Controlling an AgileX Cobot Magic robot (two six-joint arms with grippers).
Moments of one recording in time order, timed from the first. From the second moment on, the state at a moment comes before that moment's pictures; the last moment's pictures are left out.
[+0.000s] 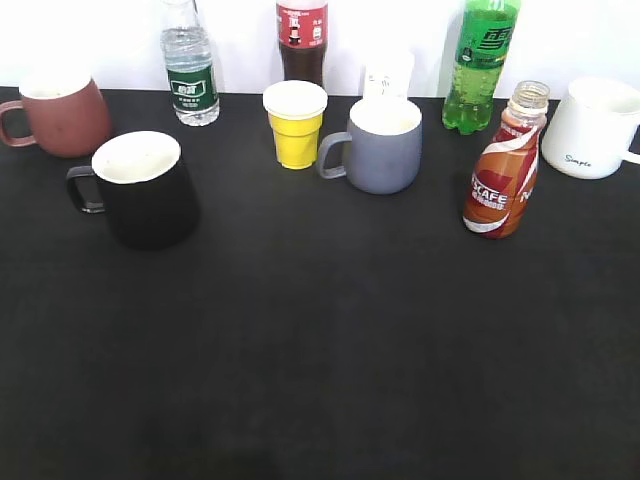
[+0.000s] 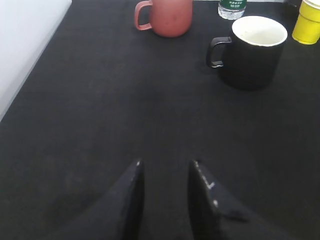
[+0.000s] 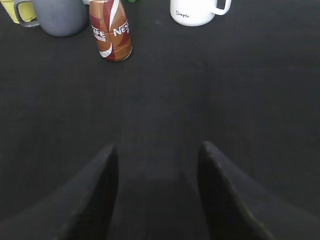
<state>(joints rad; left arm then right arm) -0.01 -0.01 -0.52 0.02 1.07 -0.02 0.02 -0.01 -0.50 0.10 1.04 -0.02</state>
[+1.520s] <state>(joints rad) -0.17 1.66 -0.33 -0.02 -0.92 -0.02 0.02 -0.01 -0.50 0.10 1.04 -0.02</state>
